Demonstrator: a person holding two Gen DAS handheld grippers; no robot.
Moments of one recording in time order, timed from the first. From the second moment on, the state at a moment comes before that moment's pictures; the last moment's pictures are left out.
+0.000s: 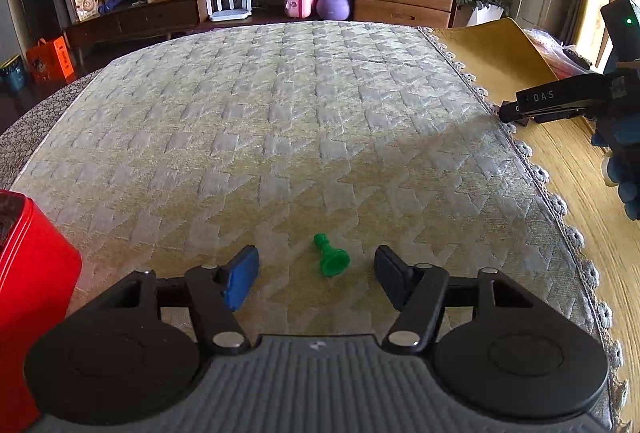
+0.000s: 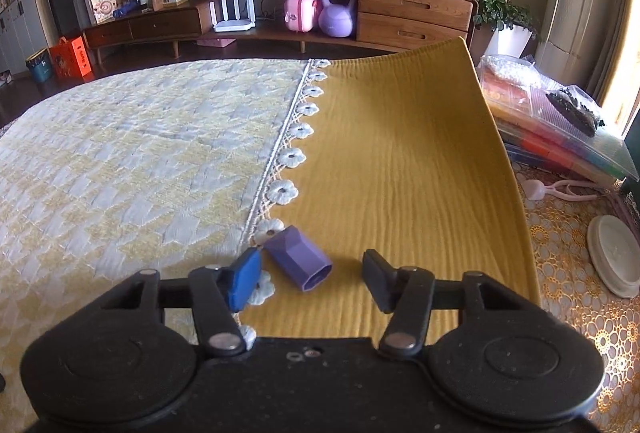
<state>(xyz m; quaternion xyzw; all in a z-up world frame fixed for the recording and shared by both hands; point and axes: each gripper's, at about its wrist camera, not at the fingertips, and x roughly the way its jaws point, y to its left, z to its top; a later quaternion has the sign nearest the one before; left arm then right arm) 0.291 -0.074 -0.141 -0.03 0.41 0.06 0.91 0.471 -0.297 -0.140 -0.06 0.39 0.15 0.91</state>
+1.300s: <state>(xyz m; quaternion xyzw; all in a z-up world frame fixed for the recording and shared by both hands) 0.210 -0.036 -0.088 -0.07 0.40 0.03 0.92 0.260 -0.237 -0.080 0.03 0.38 0.24 0.89</state>
